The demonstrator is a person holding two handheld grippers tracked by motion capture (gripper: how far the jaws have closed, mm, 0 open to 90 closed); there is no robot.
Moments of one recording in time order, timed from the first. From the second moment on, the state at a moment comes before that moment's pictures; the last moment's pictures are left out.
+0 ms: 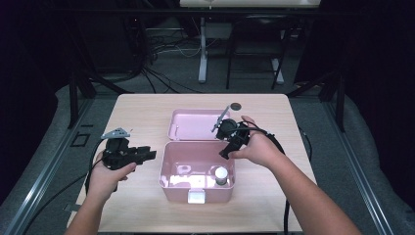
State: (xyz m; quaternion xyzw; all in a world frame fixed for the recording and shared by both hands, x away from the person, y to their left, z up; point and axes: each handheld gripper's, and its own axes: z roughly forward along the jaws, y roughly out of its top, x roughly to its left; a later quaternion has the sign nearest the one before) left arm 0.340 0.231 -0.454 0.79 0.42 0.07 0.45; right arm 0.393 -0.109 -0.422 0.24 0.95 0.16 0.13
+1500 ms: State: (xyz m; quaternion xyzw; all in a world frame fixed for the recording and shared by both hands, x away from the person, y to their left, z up) left arm 0.335 0.202 -0.466 0.82 0.38 0.08 0.42; right arm 0.437 -0.121 -0.425 0.43 0.84 0.28 0.16
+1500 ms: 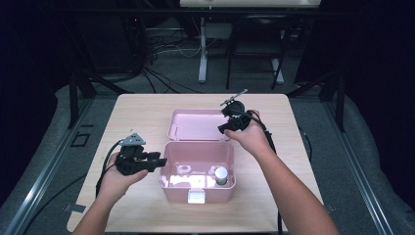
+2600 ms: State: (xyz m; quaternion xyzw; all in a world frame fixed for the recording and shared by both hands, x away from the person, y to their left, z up) left arm 0.335 0.200 -0.469 0.82 0.38 0.07 0.42; right arm 0.469 -0.129 -0.451 0.53 0.78 0.28 0.15
